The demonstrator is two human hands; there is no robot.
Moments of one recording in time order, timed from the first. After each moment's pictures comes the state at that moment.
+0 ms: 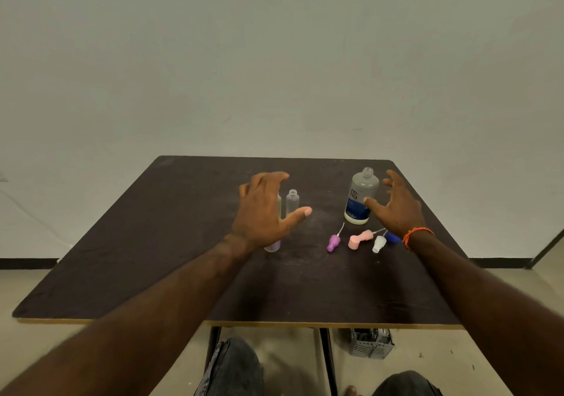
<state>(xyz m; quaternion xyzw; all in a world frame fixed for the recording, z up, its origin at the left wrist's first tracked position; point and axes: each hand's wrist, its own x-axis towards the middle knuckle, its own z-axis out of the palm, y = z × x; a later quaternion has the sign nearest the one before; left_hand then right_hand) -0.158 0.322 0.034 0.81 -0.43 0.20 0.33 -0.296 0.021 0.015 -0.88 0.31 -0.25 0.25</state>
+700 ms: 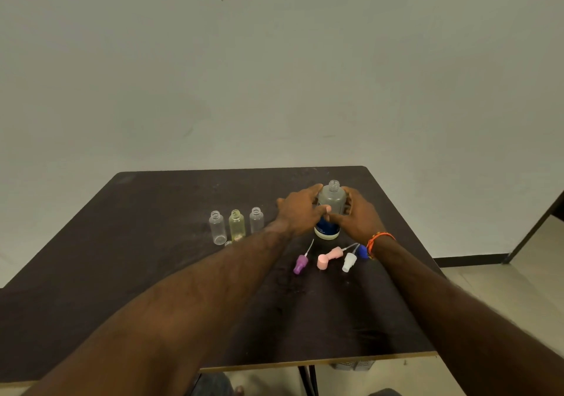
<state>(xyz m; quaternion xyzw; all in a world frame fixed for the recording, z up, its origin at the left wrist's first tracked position) -0.160 0.137 0.038 0.84 -0.43 -0.04 0.31 -0.276 0.005 0.016 -0.86 0.26 -0.22 0.39</state>
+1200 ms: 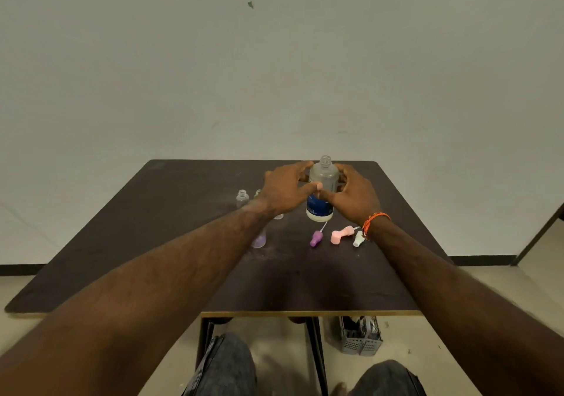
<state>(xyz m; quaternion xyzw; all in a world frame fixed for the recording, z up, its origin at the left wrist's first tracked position) -0.170 0.242 0.078 0.81 -0.46 0.02 0.36 -0.300 0.099 0.071 -0.87 0.19 -0.28 0.36</state>
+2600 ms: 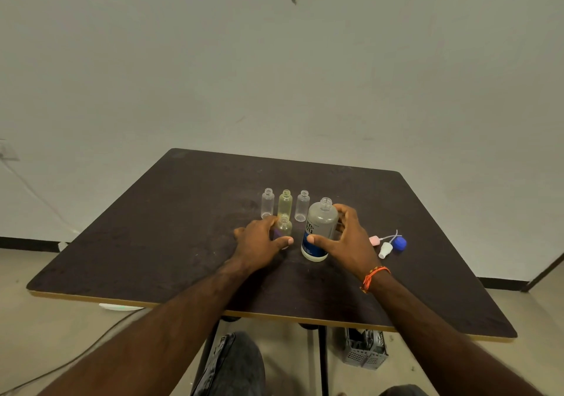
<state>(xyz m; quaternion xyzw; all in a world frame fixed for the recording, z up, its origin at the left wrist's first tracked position) -0.156 0.349 -0.030 0.88 -0.31 -0.02 0.35 -0.296 0.174 0.007 -0.86 0.18 -0.19 0.44</state>
